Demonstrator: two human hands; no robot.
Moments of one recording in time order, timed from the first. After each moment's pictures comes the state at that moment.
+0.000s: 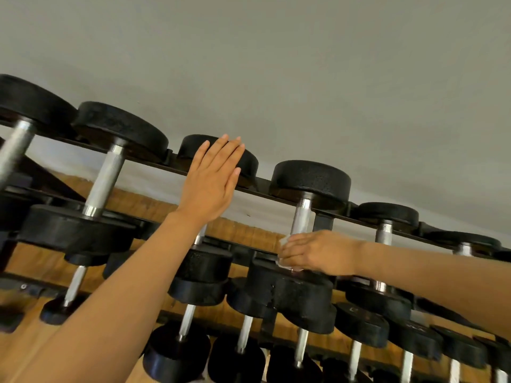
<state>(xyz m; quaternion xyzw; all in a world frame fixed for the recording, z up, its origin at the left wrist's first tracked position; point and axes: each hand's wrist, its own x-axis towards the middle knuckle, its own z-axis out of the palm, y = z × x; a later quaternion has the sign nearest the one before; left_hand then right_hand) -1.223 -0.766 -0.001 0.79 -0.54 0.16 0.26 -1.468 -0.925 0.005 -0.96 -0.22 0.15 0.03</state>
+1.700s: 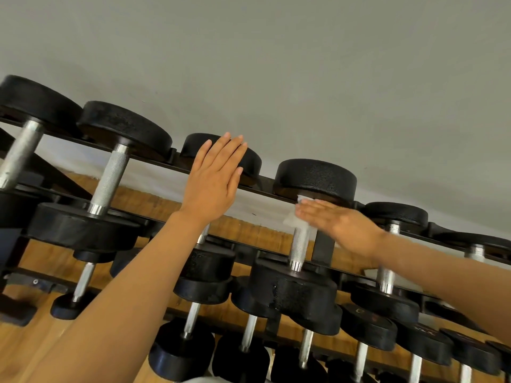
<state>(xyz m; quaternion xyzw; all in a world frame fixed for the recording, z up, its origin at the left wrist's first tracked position) -1.223 -0.767 -0.006 0.78 -0.54 0.19 0.27 -1.477 -0.965 0.006 -1.00 -0.07 0.02 0.04</state>
